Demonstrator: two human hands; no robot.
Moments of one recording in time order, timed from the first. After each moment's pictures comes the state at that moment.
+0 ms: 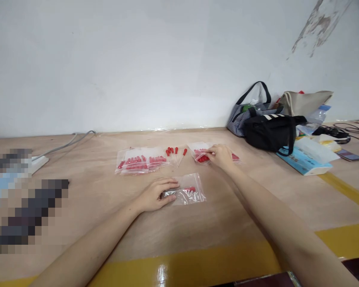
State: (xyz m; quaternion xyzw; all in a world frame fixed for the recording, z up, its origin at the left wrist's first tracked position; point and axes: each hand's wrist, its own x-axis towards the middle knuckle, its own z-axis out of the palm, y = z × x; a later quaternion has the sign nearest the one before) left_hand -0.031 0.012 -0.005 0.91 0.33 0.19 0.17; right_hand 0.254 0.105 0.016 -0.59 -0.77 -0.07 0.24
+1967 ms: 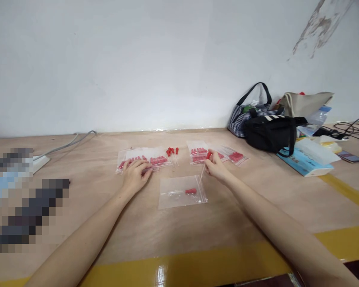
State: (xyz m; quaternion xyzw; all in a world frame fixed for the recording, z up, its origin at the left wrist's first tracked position) left_hand -0.076 0.053 -0.004 0.76 0.57 0.30 -0.12; right_hand 0.220 0.065 0.007 -0.51 -0.54 0.45 0.49
